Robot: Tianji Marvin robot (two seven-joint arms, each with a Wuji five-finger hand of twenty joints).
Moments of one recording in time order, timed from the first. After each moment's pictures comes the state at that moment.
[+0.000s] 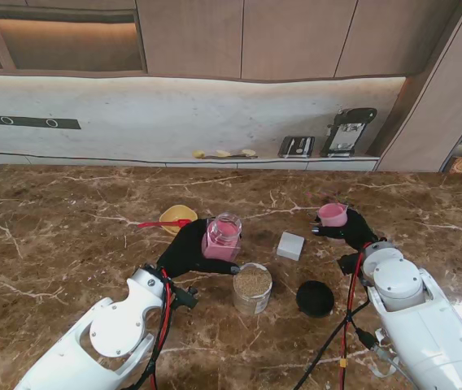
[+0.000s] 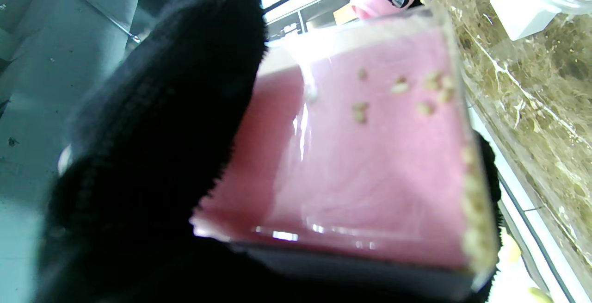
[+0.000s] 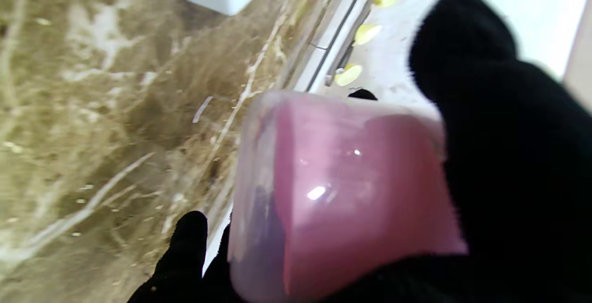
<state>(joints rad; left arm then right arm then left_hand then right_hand) 1.56 -1.18 -1.03 -1.65 0.04 -0.35 0.08 -1.40 -1.16 1.40 -1.21 -0.05 -0.04 0.05 0.93 -0.94 0.53 -0.14 0.75 0.14 0.61 0.67 0.95 0.10 0.45 0.85 0.83 0.34 0.54 0.92 0.44 0.43 1.22 0.81 0.52 -0.95 0.89 -0.26 0.77 -0.29 0.85 0.59 0.59 -0.08 0.27 0.54 0.16 -0.12 0.28 0.43 -0.04 -0.04 0.20 0.52</state>
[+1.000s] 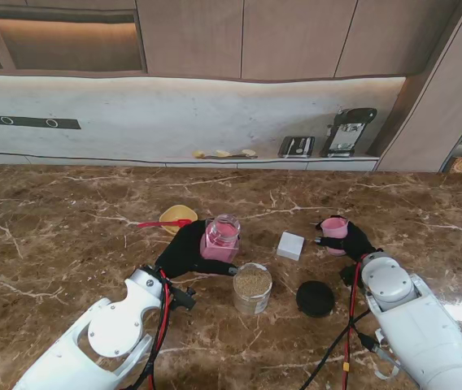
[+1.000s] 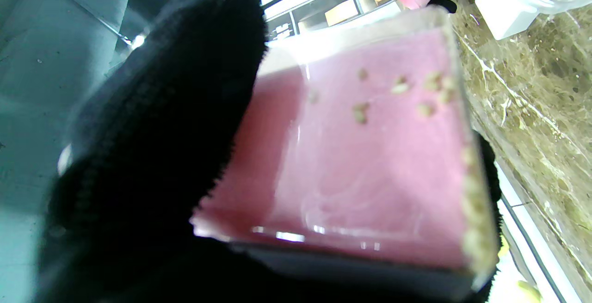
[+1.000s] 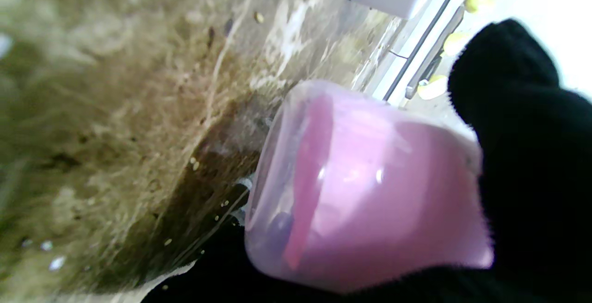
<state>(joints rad) 1.57 -1.18 -1.04 -1.66 0.04 -0.33 0.08 -1.27 -1.18 1.32 -0.90 -0.13 -0.10 0.02 0.93 -0.94 0.53 -0.14 0.75 0.13 0.61 0.67 0.95 0.10 0.45 0.85 0.83 0.34 0.54 0.92 0.44 0.43 1.22 0.81 0.40 -0.84 0.85 -0.23 0.65 -0.33 0.45 0.53 0.24 -0.18 0.20 0.43 0.11 -0.32 0.02 0.31 -0.02 -0.40 0.06 0.40</state>
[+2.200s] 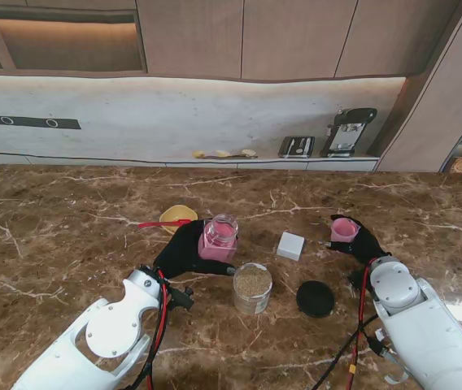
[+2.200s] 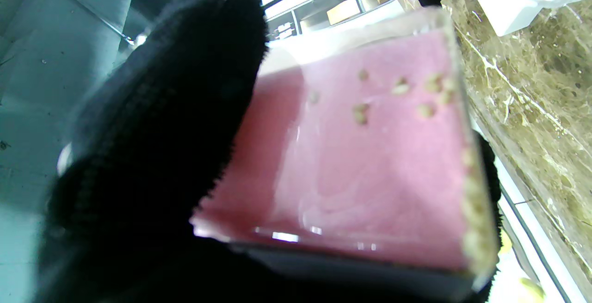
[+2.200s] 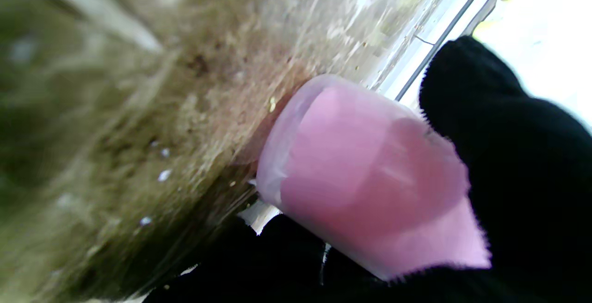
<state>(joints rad) 1.58 -1.18 -1.05 -1.66 0.04 -0.34 0.08 -1.28 -1.18 1.37 -0.86 -0.22 -0.14 -0.01 0.93 -0.94 0.54 -0.14 0.75 0.13 0.61 0.67 0.95 0.10 0.45 0.85 0.83 0.34 0.54 0.92 0.44 0.43 1.22 0.81 0.39 -0.85 1.04 -0.21 0.37 -0.29 0.20 0.41 0.23 -0.21 0.20 0.41 0.10 -0.35 0.01 0.35 -0.03 -0.43 0.05 0.40</state>
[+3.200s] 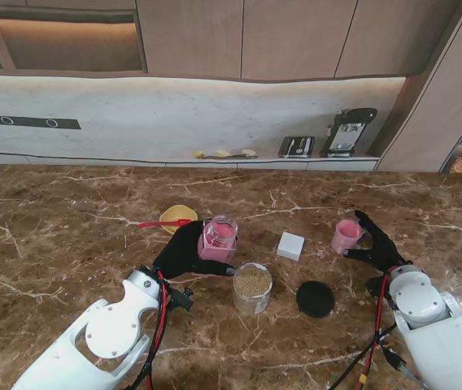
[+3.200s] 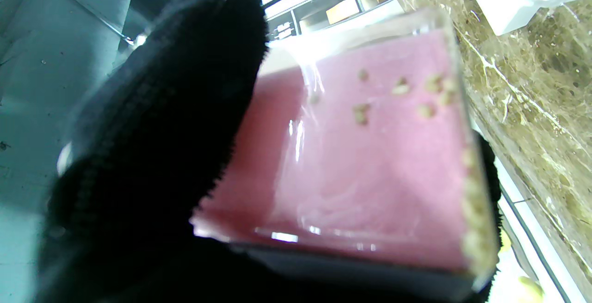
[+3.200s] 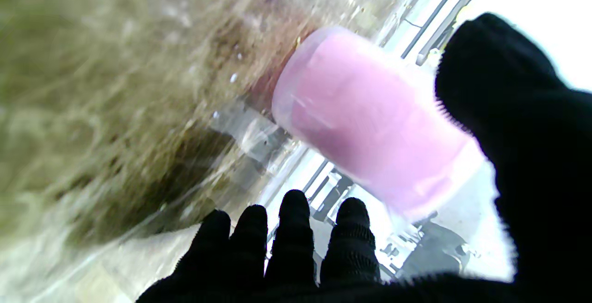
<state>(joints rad) 1.58 -1.18 -1.05 -1.65 0.05 -0.34 0.08 -1.40 -1.15 1.50 -0.99 -0.24 -0.19 0.03 0.93 -0.94 0.54 -0.14 0.75 0.13 0.61 0.67 0.95 0.10 0.45 0.85 0.83 0.34 0.54 0.92 0.44 0.43 1.22 0.81 0.31 -1.03 1.16 -0.21 0.18 -0.17 -0.03 0.35 0.19 -0.10 0.20 0.41 0.10 -0.15 0.07 0.42 -0.06 -0.22 0.28 0.61</state>
